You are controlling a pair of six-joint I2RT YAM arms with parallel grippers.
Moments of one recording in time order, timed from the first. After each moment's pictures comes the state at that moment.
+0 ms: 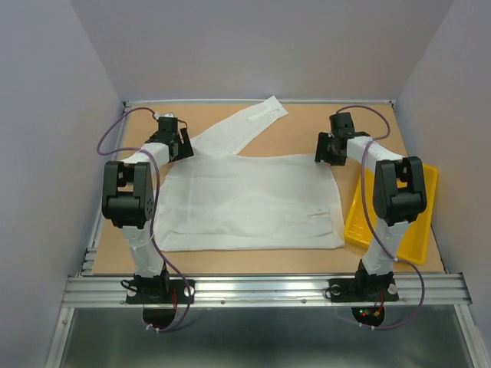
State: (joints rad) left arm -0.07 1.88 1.24 -0.19 -0.17 -0.30; right arm 0.13 1.91 1.37 -0.43 0.07 0.29
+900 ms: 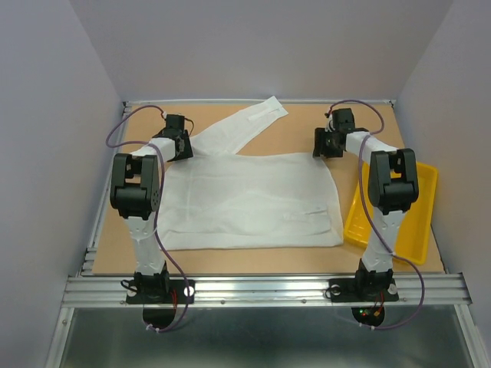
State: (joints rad) left arm -0.10 2.03 1.38 -0.26 -0.20 -0.26; right arm 0.09 2.07 1.48 -0.36 -0.10 0.14
